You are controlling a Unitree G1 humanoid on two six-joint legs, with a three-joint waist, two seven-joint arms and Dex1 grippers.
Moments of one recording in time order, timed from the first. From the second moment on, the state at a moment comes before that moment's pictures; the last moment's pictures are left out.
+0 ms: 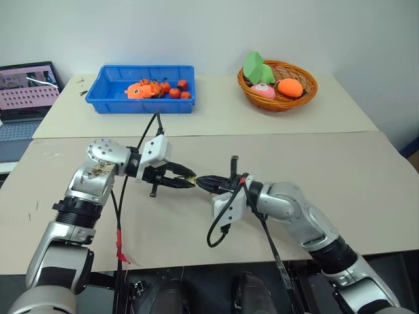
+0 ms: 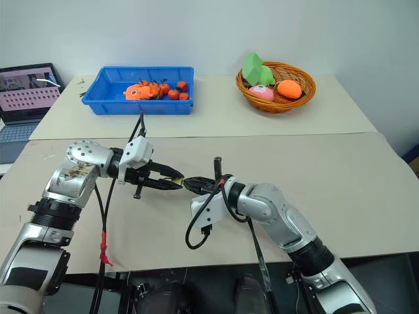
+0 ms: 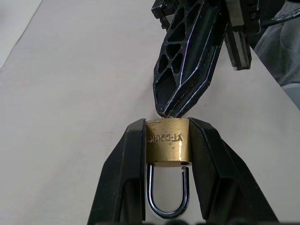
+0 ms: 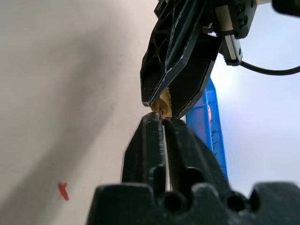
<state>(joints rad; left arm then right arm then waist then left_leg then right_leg) -0.72 0.65 -0.17 0.24 -0.28 0.18 -1.50 -0.48 -0.48 0.44 -0.17 -0.54 -0.30 0.59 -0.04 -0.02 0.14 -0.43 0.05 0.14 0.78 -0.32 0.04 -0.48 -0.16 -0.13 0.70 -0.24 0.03</state>
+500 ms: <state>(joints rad) -0.73 0.65 -0.17 0.24 -0.28 0.18 -1.50 -0.53 -0.52 0.45 -0.11 -0.84 -0.52 0.31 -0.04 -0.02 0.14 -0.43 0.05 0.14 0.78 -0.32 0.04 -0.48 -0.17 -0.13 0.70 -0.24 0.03</state>
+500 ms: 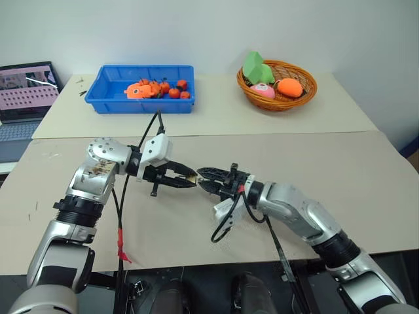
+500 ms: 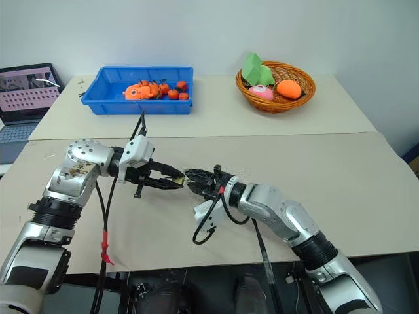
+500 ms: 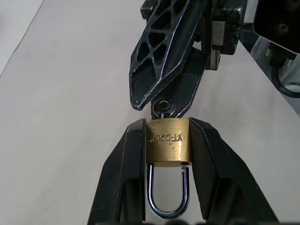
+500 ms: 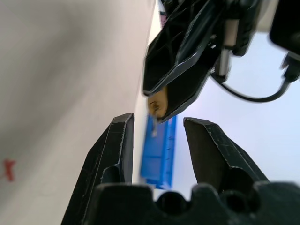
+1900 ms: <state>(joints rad) -0.73 0.65 -0.17 0.24 -0.28 0.18 -1.49 -0.53 -0.51 0.46 -0.07 -0.93 -0.58 0.24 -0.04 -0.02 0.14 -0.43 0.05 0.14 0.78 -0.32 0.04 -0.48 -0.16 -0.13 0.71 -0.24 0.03</state>
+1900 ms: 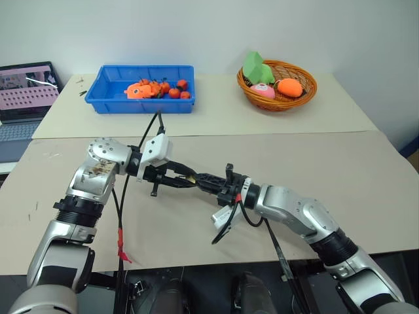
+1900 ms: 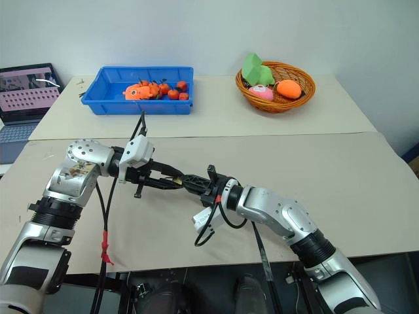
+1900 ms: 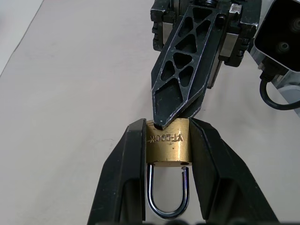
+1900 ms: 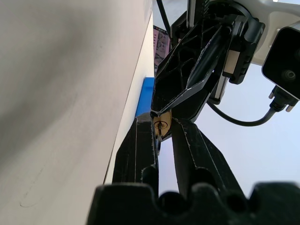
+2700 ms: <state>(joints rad) -0.78 0.69 -0.08 0.21 -0.44 0.51 -1.44 -0.53 -0.51 0.44 -0.02 -0.92 -0.53 0.24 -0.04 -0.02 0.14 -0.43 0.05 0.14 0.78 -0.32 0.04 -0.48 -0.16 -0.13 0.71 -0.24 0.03</state>
